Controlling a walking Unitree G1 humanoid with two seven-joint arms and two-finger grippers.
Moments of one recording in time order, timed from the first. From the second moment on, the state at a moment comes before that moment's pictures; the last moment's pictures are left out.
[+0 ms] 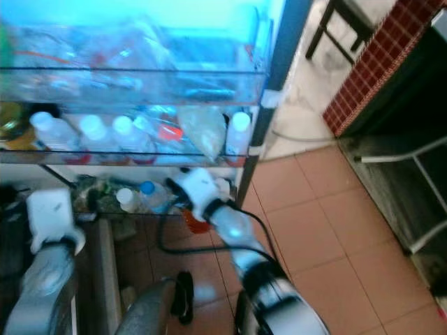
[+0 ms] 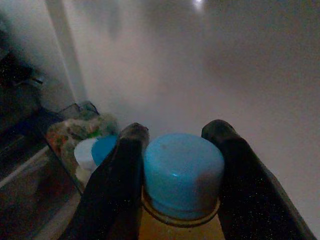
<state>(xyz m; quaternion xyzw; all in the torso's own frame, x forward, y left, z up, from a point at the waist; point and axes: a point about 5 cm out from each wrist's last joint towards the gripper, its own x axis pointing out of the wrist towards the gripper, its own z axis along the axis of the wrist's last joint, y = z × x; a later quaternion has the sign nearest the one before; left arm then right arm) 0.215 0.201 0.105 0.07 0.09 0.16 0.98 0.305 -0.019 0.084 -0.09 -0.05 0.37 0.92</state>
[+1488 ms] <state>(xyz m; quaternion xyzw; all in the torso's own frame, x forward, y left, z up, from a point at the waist) 0.179 0.190 0.121 0.07 0.11 0.14 0.98 0.320 -0.023 0.095 -0.14 -0.13 0.26 0.95</state>
